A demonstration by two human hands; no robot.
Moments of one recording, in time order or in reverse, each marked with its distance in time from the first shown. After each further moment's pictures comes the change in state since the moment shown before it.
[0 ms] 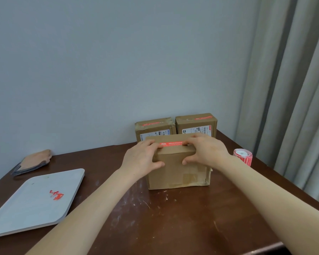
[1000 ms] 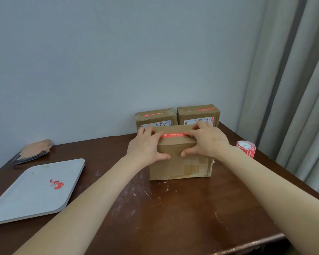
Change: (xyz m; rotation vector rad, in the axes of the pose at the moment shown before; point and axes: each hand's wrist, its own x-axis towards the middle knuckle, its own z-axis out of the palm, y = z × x) left_hand 0.010 0.005 0.004 0.005 -0.032 -0.073; right_hand 0.008 0.000 0.003 -0.104 -0.025 -0.024
